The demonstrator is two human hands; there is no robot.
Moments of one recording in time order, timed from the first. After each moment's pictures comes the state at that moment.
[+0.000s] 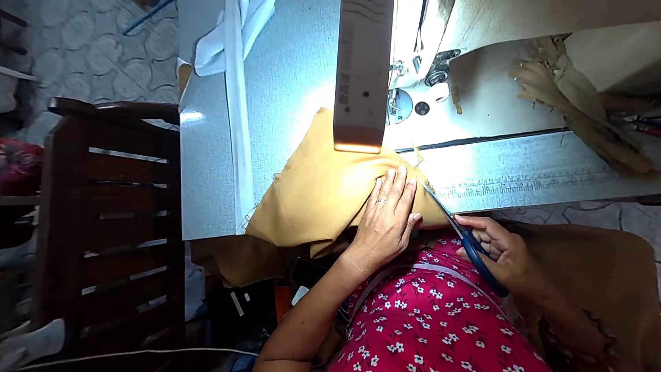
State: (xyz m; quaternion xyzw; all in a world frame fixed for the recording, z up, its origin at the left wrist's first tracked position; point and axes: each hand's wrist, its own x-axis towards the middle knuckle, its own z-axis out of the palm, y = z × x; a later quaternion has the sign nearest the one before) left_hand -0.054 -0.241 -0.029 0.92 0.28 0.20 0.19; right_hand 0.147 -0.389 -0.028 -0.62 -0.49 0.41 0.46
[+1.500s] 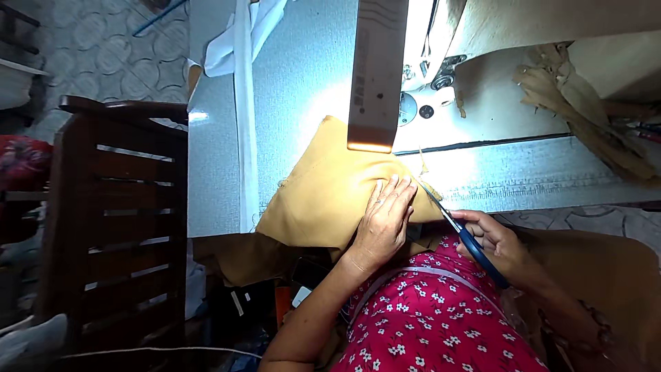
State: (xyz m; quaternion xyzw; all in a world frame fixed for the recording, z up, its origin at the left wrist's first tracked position) left_hand -0.056 -0.240 -0.030 0.88 0.30 0.27 0.24; right_hand 0.147 -0.371 -0.017 -0.61 -0.43 0.51 0.43
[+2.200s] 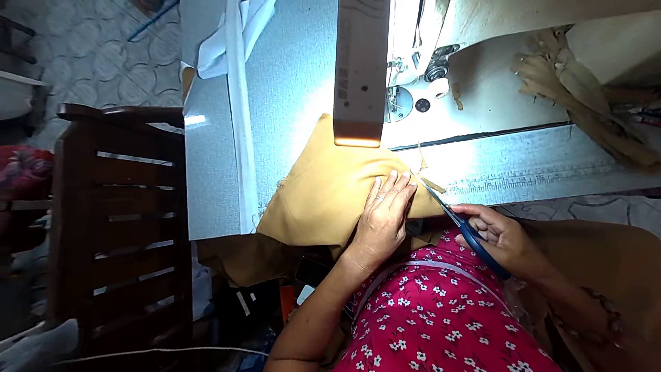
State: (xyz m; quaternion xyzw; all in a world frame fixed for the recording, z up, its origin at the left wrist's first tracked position) left_hand -0.056 -0.240 -0.024 0.90 0.29 0.24 0.23; right_hand 0.149 -0.373 -0.018 -0.64 -0.45 0.47 0.42
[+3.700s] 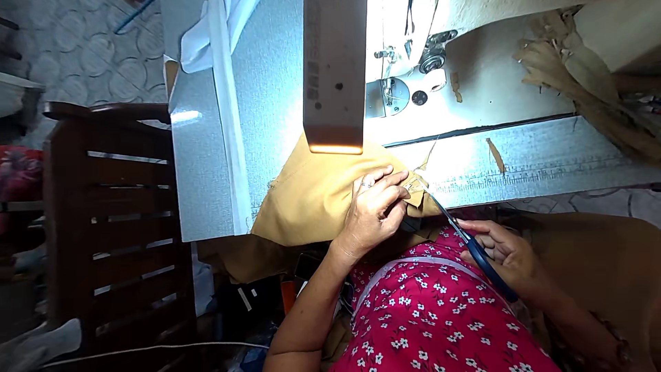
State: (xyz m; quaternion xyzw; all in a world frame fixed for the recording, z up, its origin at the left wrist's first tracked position) left_hand -0.061 -0.217 -0.025 0.87 0.26 0.29 0.32; right_hand 0.140 -0.403 -0.023 -0.61 -0.43 0.47 0.47
